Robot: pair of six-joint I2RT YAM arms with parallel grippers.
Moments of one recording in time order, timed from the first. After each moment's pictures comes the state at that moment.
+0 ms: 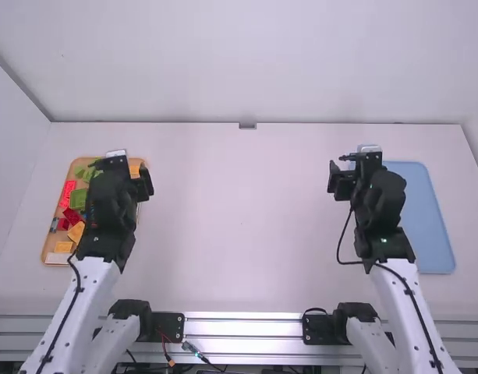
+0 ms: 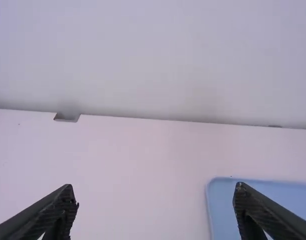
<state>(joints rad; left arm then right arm) 0.03 0.92 0.66 -0.13 -0.32 -0.06 0.02 0.96 0.68 -0.05 -0.06 -0.08</state>
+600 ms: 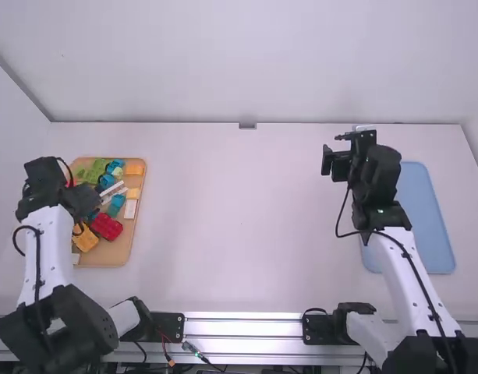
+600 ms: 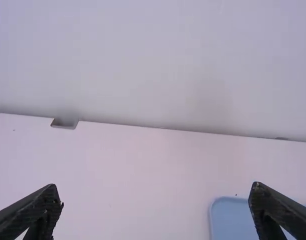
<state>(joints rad) 0.60 1.29 1.02 -0.80 -0.19 -0.26 0.03 1.16 0.83 -0.01 -0.07 -0.10</state>
